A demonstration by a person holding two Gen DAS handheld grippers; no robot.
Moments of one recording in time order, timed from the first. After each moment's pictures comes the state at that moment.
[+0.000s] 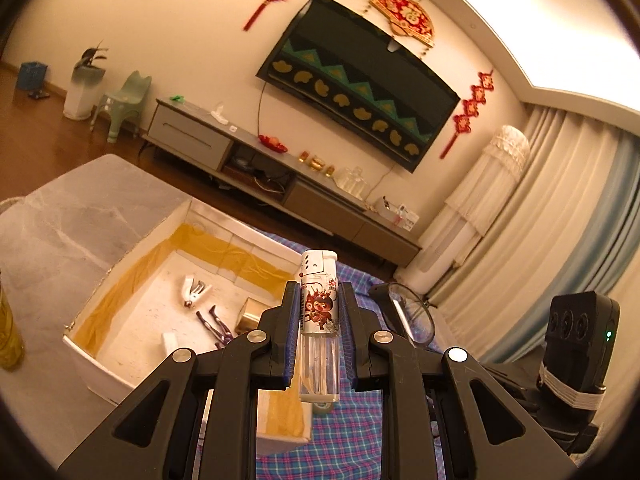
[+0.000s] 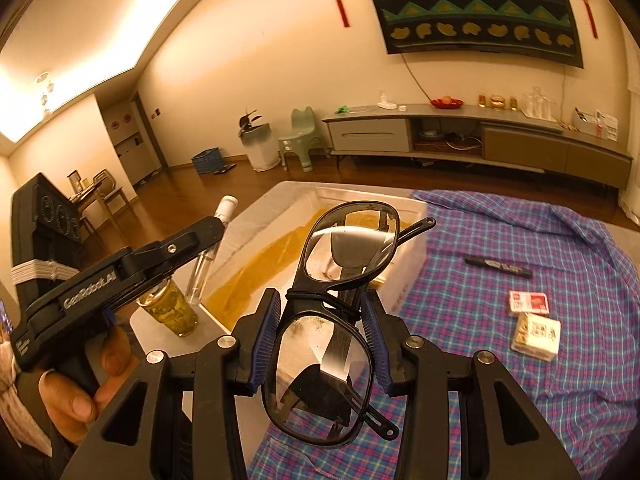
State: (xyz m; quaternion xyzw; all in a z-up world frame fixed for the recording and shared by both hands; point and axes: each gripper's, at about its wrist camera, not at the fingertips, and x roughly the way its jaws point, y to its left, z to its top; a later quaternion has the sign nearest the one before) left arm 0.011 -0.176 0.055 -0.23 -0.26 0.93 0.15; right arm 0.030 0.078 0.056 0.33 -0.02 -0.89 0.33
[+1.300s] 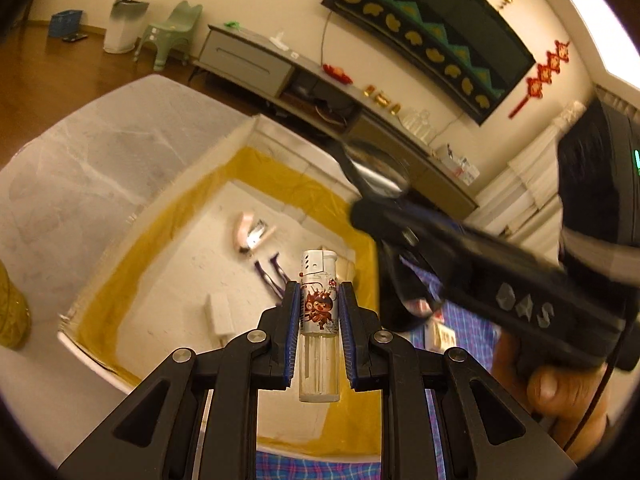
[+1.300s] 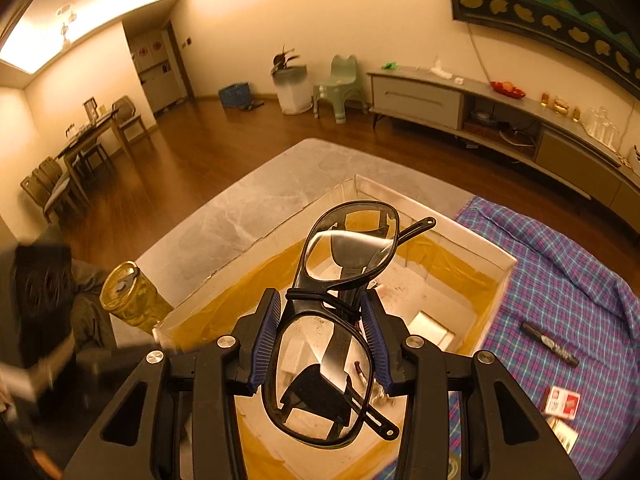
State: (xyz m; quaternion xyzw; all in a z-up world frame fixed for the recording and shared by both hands) left arm -0.067 -0.188 -0.018 -0.38 -0.26 0.88 0.08; right arm -0.086 -0.050 0.029 0.39 0.09 -0.83 0.38
